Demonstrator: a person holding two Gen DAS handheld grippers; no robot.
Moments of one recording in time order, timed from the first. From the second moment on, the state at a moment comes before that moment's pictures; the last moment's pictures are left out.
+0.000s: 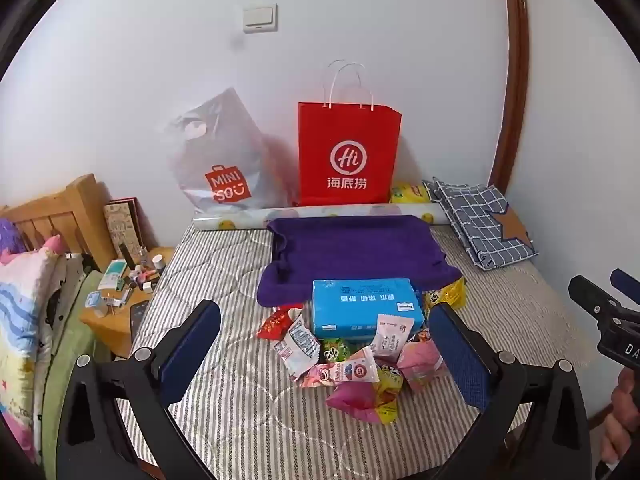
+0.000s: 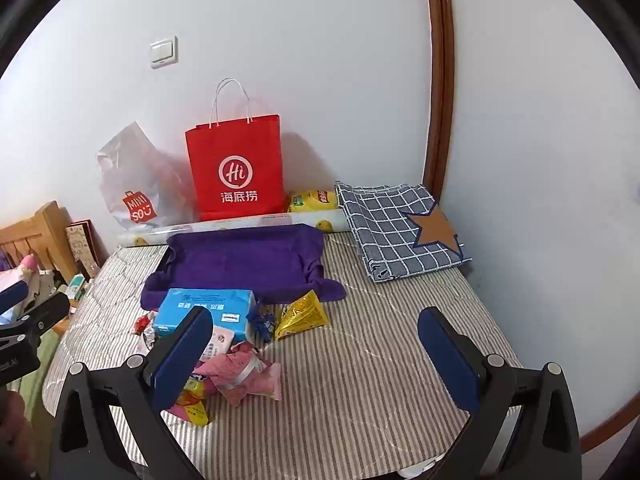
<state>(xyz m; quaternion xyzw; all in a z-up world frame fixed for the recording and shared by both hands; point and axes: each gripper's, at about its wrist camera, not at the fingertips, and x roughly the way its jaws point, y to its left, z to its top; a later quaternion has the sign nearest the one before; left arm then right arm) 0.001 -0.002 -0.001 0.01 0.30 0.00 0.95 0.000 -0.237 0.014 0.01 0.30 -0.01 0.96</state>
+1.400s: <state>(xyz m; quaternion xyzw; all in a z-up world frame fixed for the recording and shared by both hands) -0.006 0.002 0.000 -0.02 0.30 -0.01 0.96 -0.012 -0.230 0.024 0.02 0.29 0.01 0.96</state>
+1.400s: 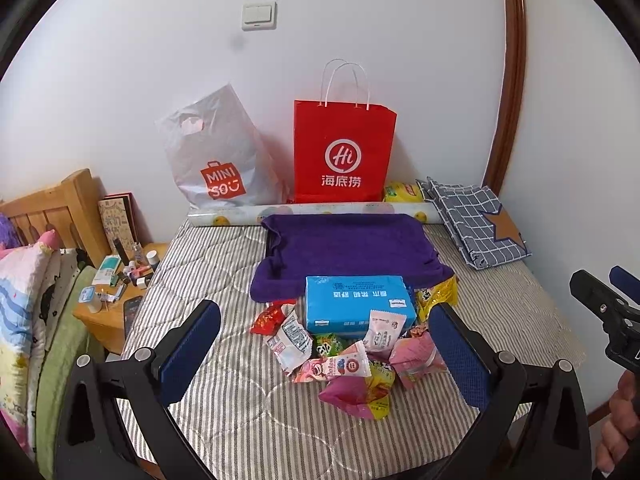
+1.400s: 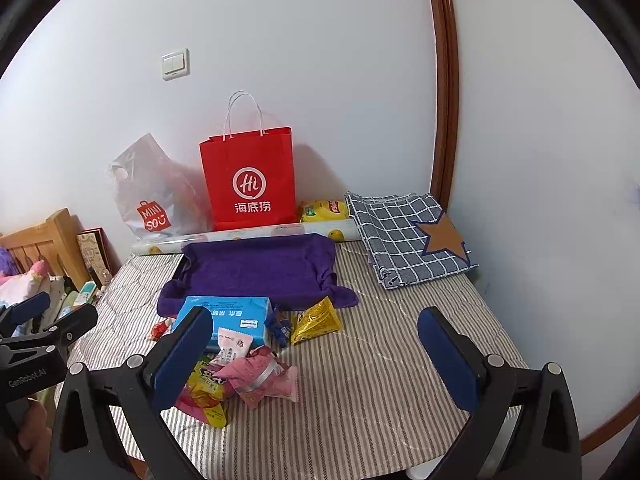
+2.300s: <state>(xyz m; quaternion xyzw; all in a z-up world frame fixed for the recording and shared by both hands) -0.007 -0.002 0.003 -0.01 0.30 -0.02 0.96 -0.010 -0.228 0.021 0.03 0.29 0.02 0.96</state>
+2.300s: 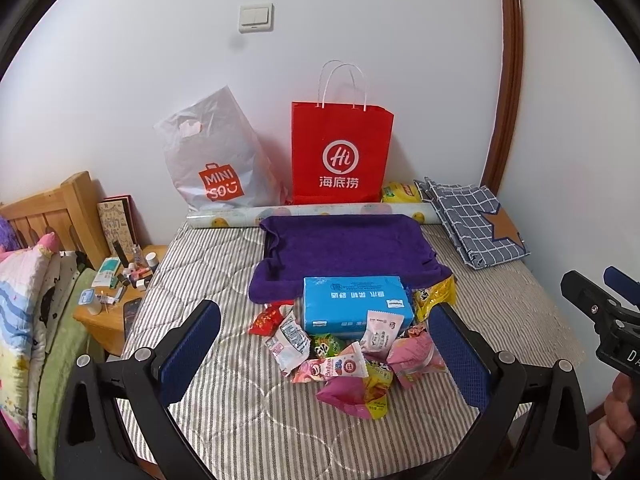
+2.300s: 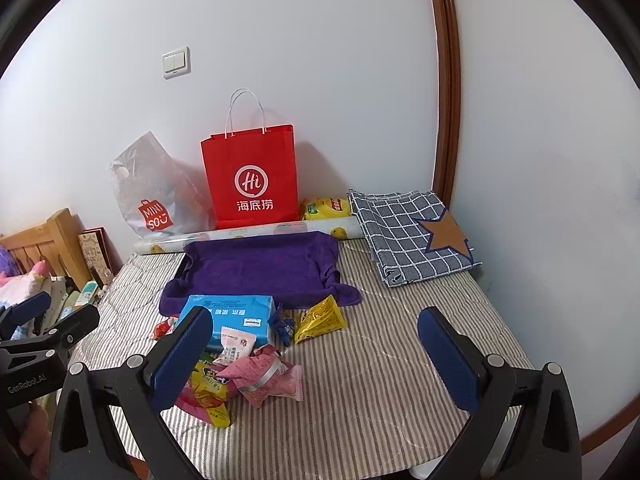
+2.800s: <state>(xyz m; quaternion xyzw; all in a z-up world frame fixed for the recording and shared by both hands) -0.010 -0.005 0.003 -0.01 0.29 -0.02 0.96 -0.011 -0.226 0.018 0.03 0.29 0.02 0.96</state>
